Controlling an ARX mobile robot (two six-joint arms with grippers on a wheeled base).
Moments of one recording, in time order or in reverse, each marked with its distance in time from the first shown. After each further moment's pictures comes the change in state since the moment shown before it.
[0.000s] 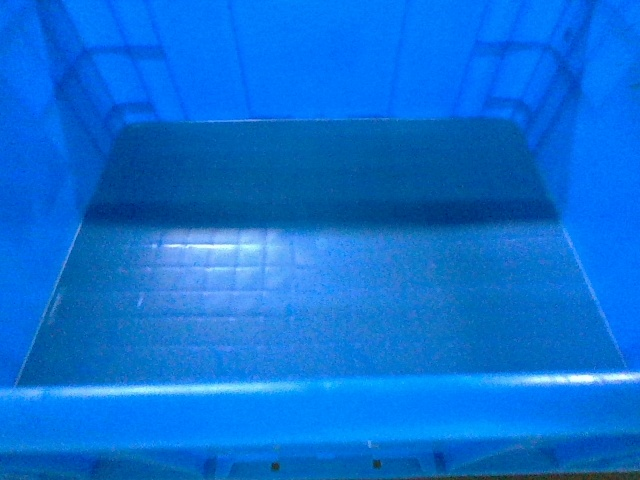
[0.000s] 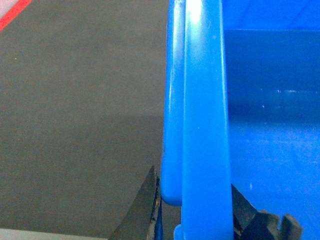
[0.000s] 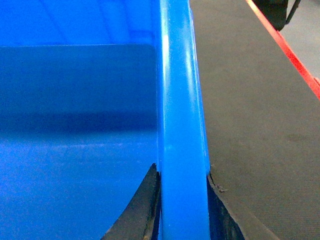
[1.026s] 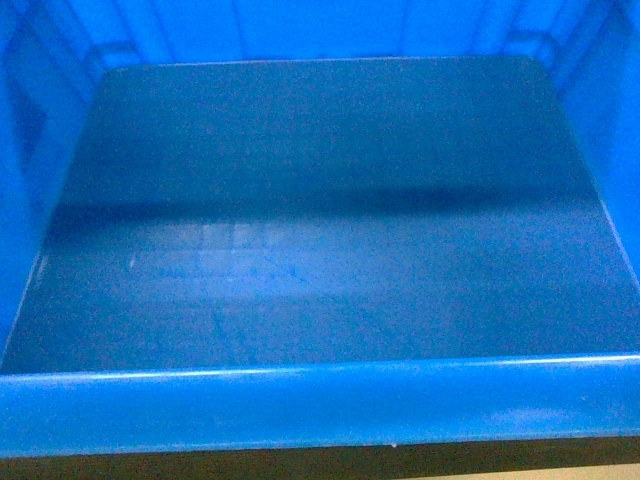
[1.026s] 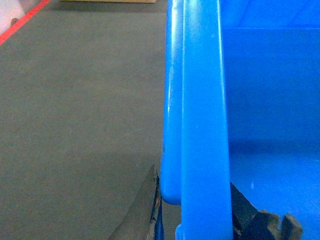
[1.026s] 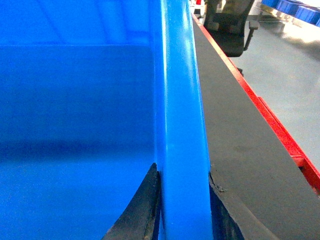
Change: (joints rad) left arm -0.029 -0.098 -0.023 0.026 -0.032 0.011; right arm 0.038 -0.097 -0.025 0.049 0.075 -0.057
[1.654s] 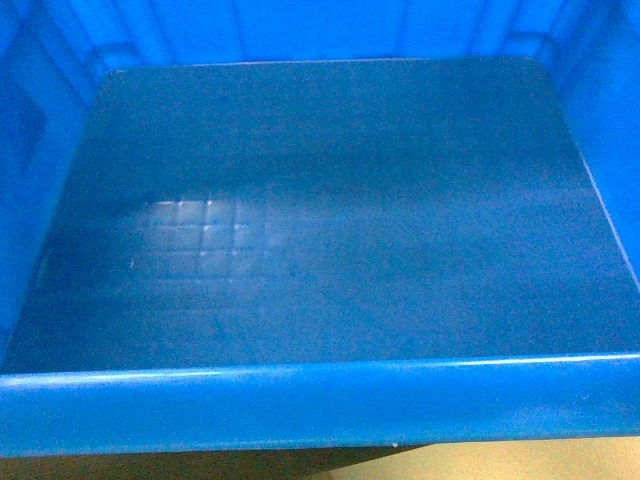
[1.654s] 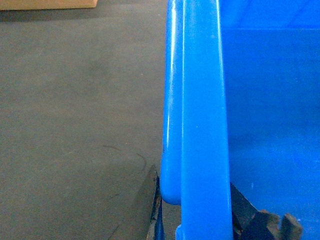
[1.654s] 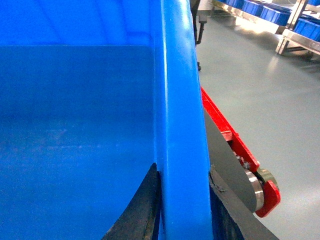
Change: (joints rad) left arm 0.000 0.000 0.000 0.000 0.000 0.000; right arm 0.000 0.000 0.000 0.000 0.000 -0.004
